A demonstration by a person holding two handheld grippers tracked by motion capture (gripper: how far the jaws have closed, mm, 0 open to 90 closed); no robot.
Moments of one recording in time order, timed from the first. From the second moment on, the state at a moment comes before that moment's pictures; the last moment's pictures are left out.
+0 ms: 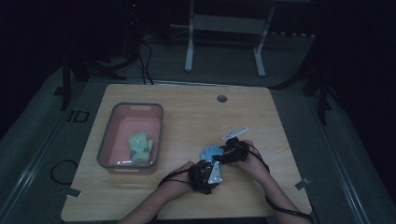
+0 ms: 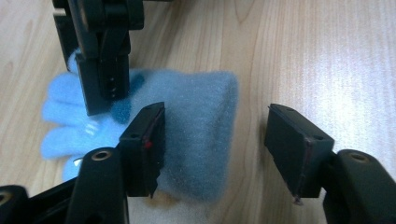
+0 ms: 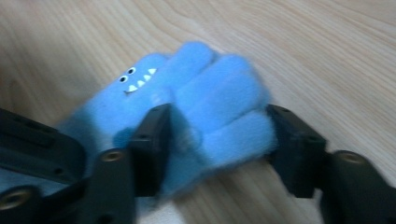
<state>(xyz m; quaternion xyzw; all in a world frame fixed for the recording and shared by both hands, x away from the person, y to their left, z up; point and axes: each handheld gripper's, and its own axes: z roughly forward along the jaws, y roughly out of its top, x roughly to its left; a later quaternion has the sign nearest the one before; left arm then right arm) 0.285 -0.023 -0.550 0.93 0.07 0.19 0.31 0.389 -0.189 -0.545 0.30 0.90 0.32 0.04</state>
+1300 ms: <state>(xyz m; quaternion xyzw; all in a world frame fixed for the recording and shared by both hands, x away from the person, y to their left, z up) 0.291 0.019 -0.484 0.93 0.10 0.19 0.29 0.388 -0.154 -0.491 0.29 0.88 0.37 -0.01</state>
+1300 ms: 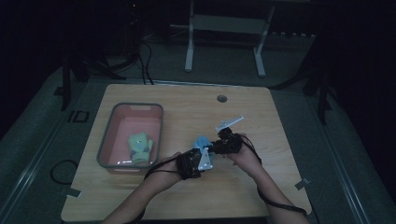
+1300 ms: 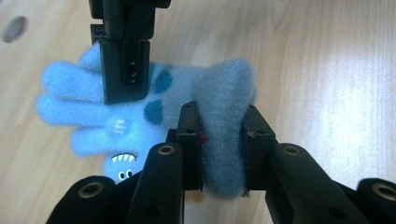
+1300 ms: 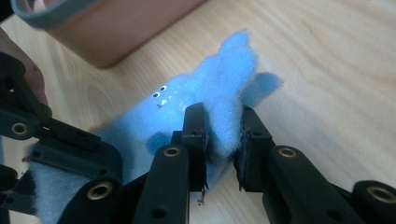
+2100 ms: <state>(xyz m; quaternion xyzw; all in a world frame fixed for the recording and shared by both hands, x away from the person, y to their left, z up) 0.288 0.084 -0.445 0.92 0.14 0.22 0.28 0.395 -0.077 -0.437 0.23 0.90 0.38 0.01</state>
